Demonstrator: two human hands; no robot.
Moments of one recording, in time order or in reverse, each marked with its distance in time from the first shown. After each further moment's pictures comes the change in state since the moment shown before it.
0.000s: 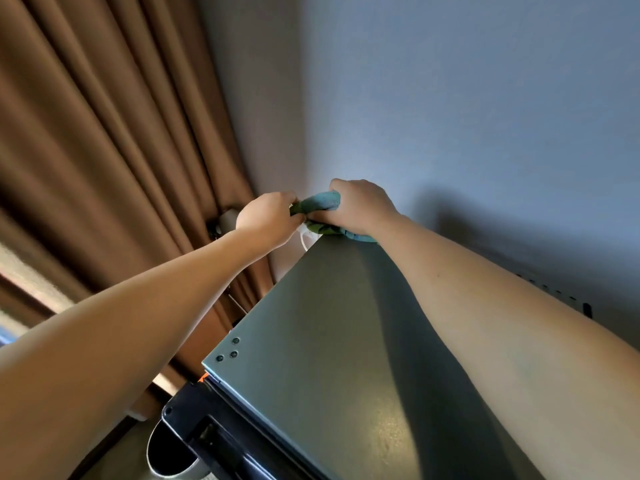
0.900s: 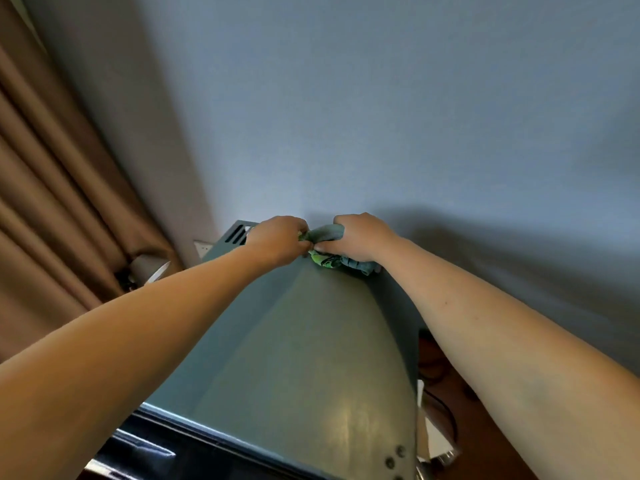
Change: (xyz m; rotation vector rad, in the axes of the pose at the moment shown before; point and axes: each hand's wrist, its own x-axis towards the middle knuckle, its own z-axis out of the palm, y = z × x) left_hand -0.044 0.214 0.017 0.054 -0.241 0.331; right_hand -0.176 0.137 -0.088 -0.073 -0.095 0.288
